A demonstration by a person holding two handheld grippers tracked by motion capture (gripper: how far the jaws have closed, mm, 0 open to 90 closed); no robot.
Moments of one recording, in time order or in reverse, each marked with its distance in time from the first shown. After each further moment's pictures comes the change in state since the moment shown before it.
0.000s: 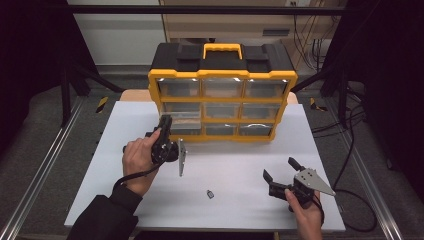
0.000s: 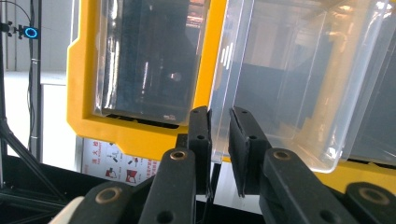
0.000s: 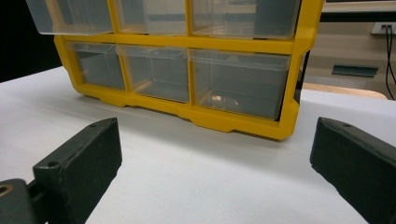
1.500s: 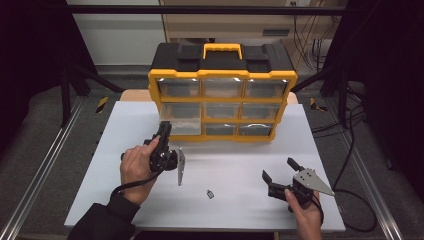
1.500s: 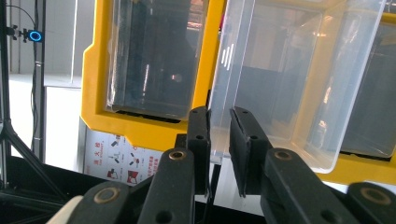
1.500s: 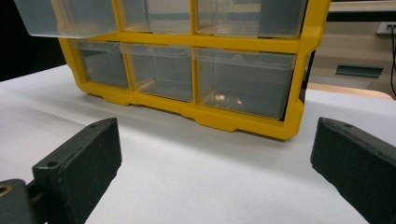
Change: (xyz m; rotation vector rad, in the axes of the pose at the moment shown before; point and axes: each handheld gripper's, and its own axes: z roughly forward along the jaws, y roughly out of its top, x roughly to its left) left arm -0.002 0.001 -0.021 -0.010 0.000 0.005; right arm 0.001 -0.001 0.001 0.003 0.012 -0.005
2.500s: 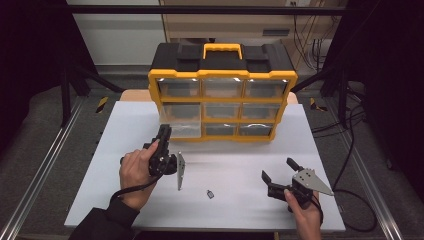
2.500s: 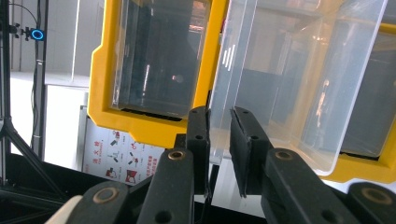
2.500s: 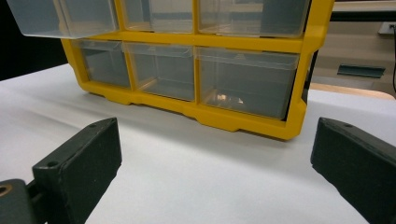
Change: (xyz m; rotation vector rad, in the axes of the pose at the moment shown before) left arm 0.000 0.002 -0.012 -0.006 0.002 -0.019; right arm 0.001 0.000 0.000 0.002 0.006 -0.003
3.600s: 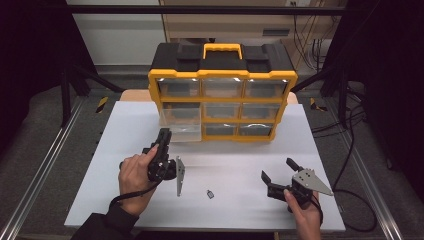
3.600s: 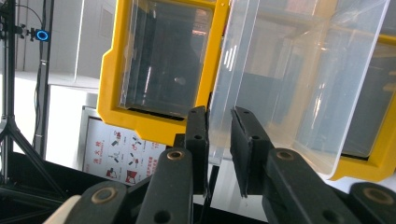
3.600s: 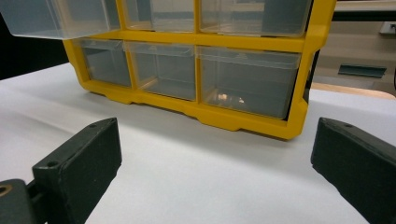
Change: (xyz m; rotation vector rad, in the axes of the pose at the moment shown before) left arm 0.000 0.002 -0.014 -0.012 0.009 -0.011; right arm 0.001 0.000 0.000 0.003 0.002 -0.002
